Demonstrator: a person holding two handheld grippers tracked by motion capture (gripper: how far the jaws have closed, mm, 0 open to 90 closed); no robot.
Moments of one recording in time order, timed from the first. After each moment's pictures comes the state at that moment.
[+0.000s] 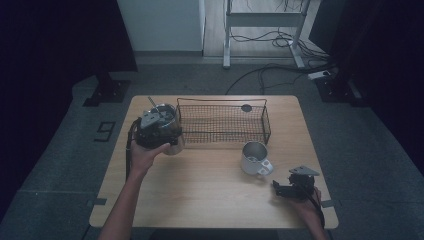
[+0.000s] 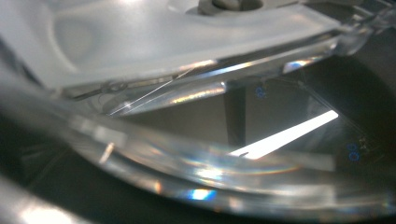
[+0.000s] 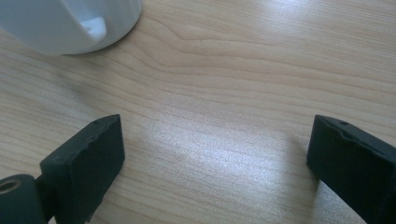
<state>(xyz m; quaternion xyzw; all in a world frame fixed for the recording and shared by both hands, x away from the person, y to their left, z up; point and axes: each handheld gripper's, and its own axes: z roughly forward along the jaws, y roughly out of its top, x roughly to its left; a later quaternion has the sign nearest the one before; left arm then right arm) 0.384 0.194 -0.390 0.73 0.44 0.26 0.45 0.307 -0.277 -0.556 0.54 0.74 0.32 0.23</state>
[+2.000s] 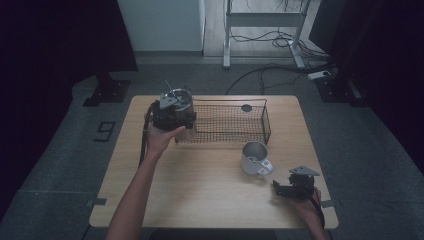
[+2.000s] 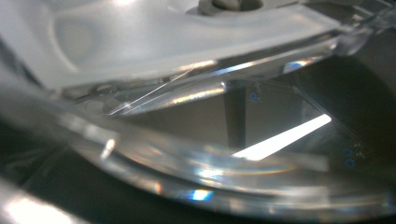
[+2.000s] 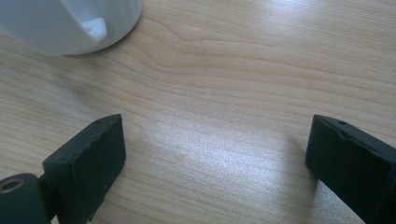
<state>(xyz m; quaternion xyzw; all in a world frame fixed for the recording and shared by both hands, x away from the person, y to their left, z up) 0.432 0.154 -0.374 0.74 0.43 0.26 0.45 0.307 -0.277 -0.557 0.54 0.74 0.32 0.23</state>
